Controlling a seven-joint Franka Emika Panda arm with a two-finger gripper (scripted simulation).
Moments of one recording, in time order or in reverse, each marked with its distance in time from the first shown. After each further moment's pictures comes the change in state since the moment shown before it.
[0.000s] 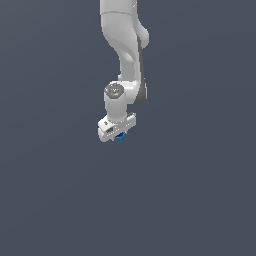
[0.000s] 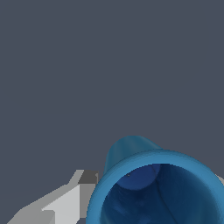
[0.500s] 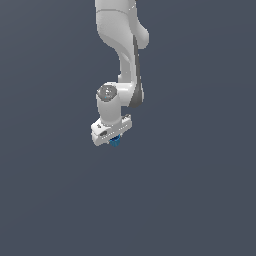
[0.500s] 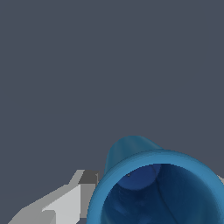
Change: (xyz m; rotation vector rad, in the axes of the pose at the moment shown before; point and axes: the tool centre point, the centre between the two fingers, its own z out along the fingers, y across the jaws) arm 0.009 0.034 -0.011 0.000 0.000 0.000
